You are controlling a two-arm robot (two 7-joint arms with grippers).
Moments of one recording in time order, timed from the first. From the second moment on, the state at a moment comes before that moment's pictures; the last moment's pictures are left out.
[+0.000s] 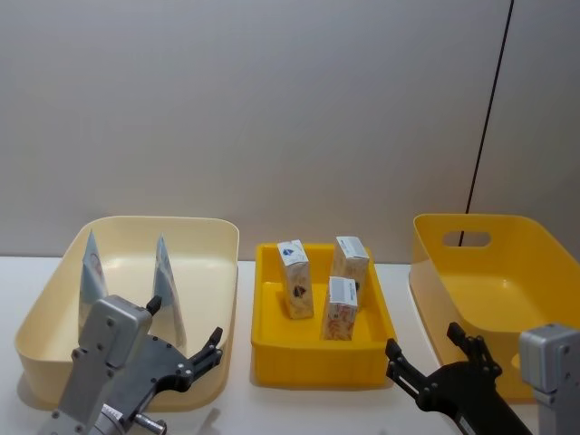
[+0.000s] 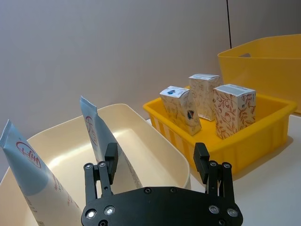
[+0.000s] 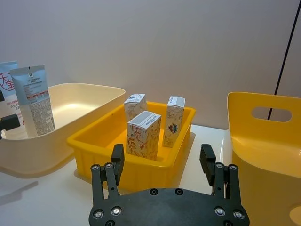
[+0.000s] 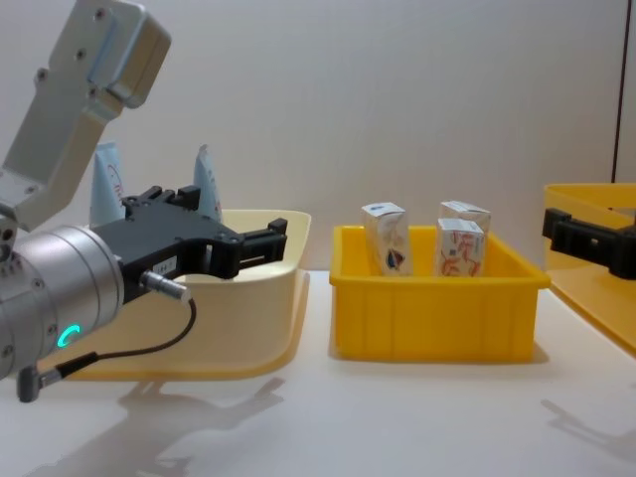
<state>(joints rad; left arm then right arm) -0.24 0.38 0.45 -1.63 -0.20 0.01 -0.01 -0.01 0.34 -0.23 -1.77 0.29 0.03 0.07</state>
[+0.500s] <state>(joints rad) -0.24 0.38 0.45 -1.63 -0.20 0.01 -0.01 -0.01 0.34 -0.23 -1.77 0.29 0.03 0.07</state>
